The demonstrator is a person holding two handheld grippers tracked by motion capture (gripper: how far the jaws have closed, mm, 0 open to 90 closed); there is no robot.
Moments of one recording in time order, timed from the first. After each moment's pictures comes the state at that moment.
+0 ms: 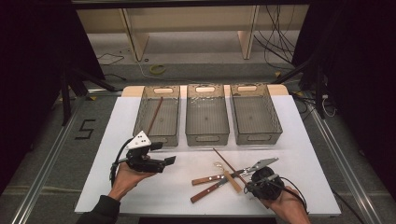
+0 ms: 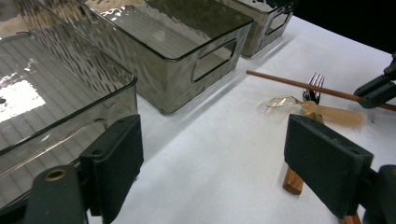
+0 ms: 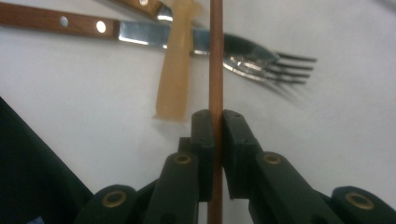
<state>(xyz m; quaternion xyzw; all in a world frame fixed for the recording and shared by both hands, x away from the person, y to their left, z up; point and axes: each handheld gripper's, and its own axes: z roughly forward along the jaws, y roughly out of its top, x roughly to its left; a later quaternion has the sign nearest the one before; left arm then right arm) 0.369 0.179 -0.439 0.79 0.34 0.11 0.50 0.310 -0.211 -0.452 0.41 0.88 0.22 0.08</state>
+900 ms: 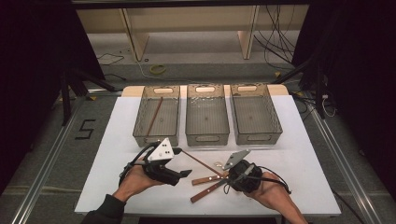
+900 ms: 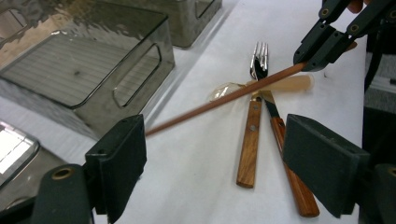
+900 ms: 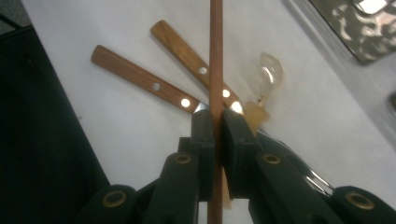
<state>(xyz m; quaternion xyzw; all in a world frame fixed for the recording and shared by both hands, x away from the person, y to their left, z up) 0.344 0.123 -0.413 0.87 0.18 0.13 0.44 0.319 -0.149 -0.413 0.26 0.94 0.22 0.10</state>
